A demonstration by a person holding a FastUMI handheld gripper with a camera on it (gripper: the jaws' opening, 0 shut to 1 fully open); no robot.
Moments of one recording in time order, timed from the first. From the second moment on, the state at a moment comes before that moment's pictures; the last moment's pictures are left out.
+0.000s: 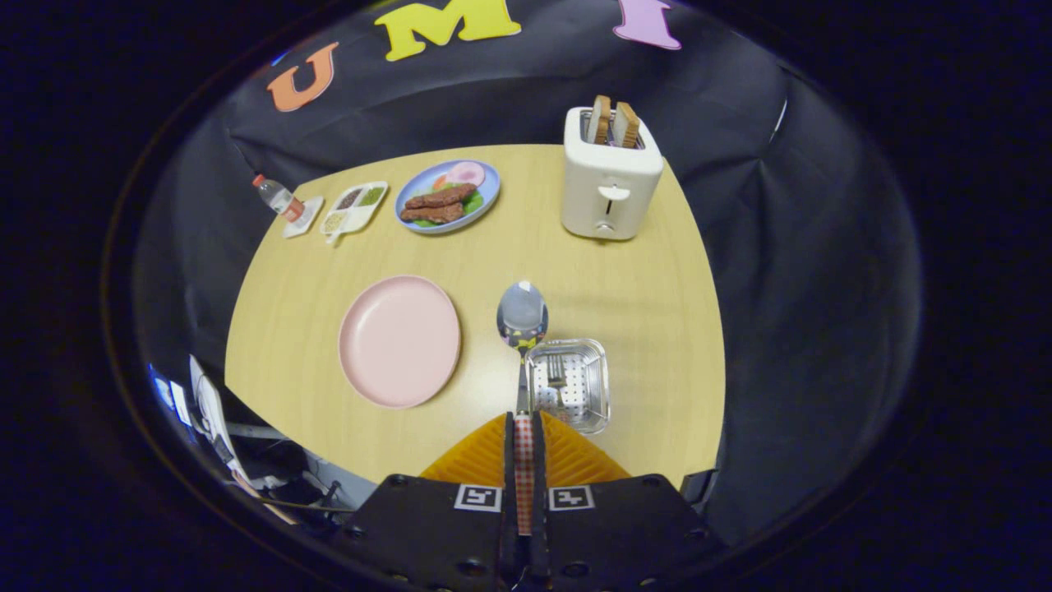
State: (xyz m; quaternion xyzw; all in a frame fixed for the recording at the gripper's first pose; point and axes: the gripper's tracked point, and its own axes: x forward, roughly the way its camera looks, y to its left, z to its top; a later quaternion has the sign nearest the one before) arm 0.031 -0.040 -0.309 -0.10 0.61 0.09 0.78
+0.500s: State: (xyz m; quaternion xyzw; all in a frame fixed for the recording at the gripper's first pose) arm 0.011 -0.072 -0.329 -0.12 0.67 0.10 0.72
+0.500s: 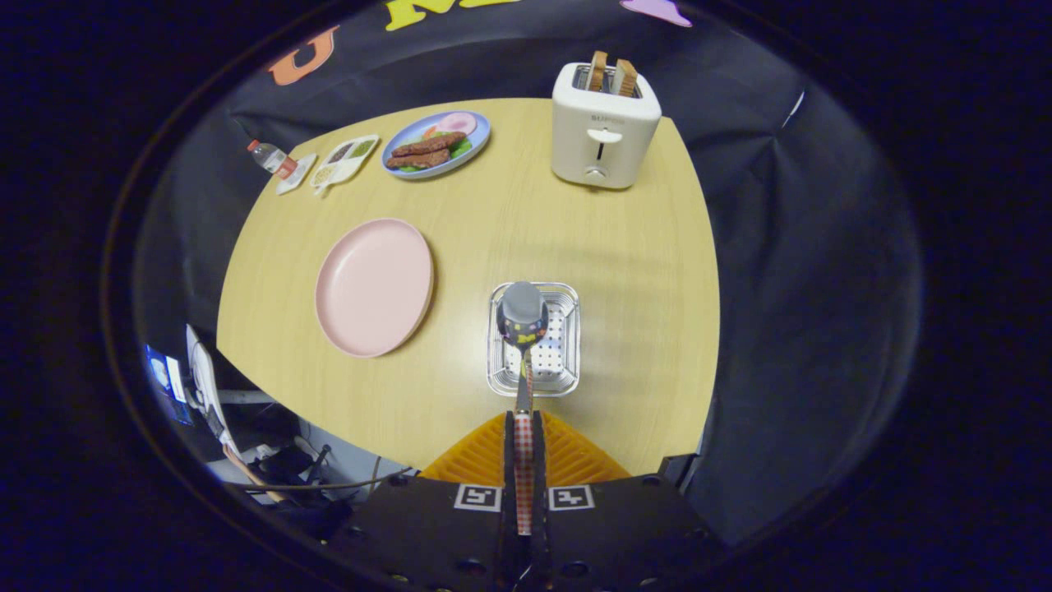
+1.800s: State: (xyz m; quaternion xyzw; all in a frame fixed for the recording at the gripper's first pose) arm 0.052 -0.040 -0.330 -0.12 0.69 0.05 0.72
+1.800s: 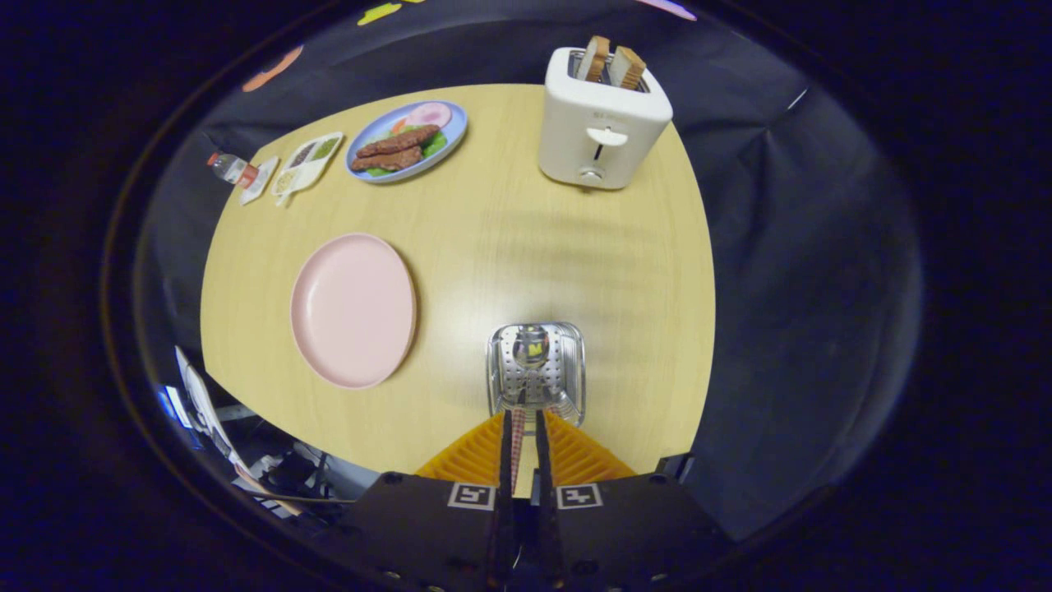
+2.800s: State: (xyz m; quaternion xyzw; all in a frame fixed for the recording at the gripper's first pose) arm 0.038 0.138 -0.168 -0.10 0.35 0.11 0.92
